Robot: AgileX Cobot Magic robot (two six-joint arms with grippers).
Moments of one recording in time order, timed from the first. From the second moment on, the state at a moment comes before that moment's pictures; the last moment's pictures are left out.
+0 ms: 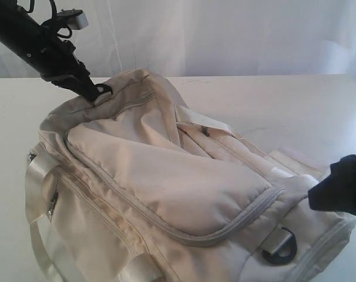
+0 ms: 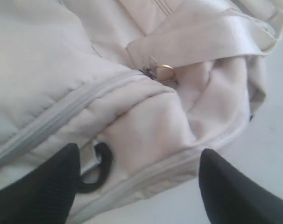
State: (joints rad) left arm -0.02 1.97 -1.77 -0.57 1.18 0.78; right arm -0.07 0.87 -0.72 0.43 1.05 -0.05
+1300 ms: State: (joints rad) left arm -0.02 1.77 -1.77 -0.33 1.32 0.64; right arm -0.07 1.05 -0.78 0.28 0.77 0.01
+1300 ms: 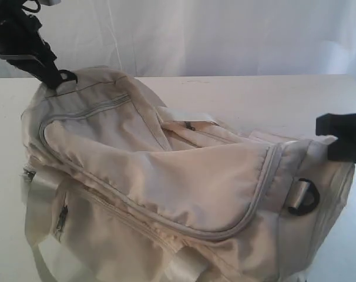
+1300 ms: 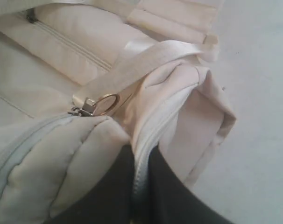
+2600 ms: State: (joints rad) left arm 0.05 1.33 -1.17 -0.29 1.32 0.50; right arm -0.06 1.55 -1.33 0.41 0.98 -0.33
